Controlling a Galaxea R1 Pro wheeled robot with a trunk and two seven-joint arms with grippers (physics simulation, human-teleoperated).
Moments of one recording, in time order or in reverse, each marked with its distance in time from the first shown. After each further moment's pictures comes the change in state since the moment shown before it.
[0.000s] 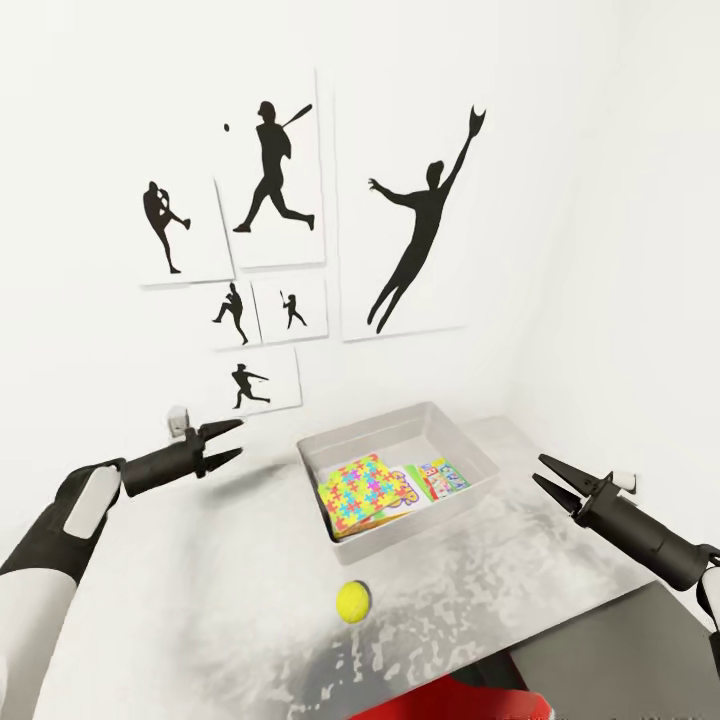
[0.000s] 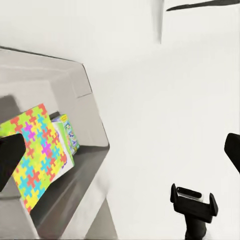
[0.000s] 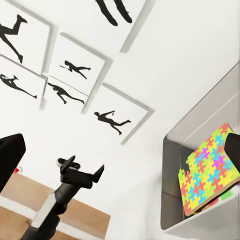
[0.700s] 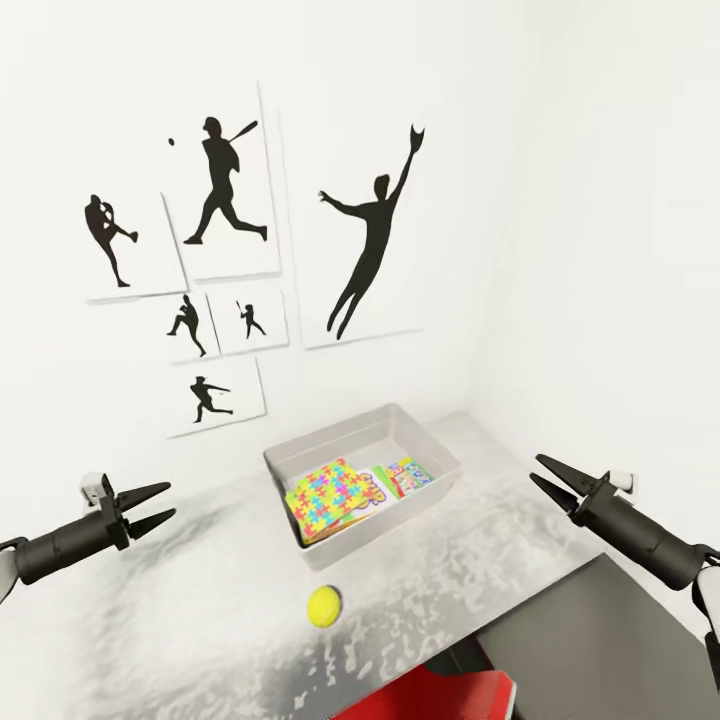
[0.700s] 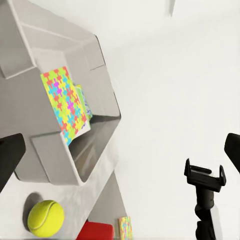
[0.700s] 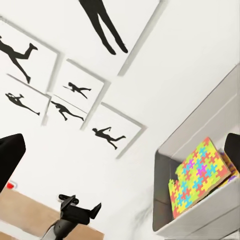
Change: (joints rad) left arm 0.265 0.225 0.015 0.012 -0.018 -0.069 -0.301; right arm 0.000 0.008 0.008 -0.002 0.000 -0.010 0.001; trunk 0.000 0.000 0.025
